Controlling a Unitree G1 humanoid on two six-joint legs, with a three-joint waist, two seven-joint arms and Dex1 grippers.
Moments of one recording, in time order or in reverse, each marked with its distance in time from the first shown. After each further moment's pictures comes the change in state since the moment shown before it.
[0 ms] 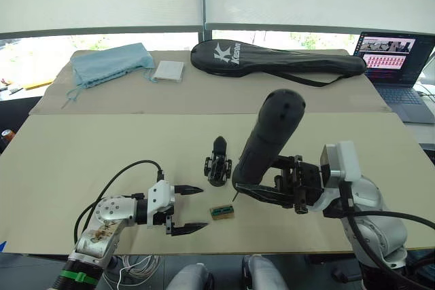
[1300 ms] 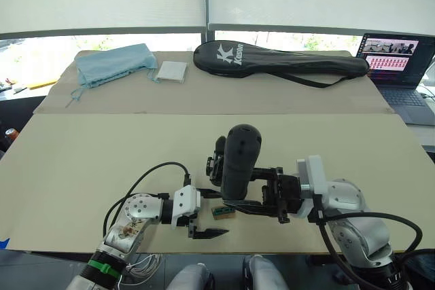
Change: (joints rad) left arm -0.095 -0.079 -0.126 0.071 0.075 -0.062 0.019; right arm 0.006 -0.027 0.113 0.049 -0.109 -0.086 0.002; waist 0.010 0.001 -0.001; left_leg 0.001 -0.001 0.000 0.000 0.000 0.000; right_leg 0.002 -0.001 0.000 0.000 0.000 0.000
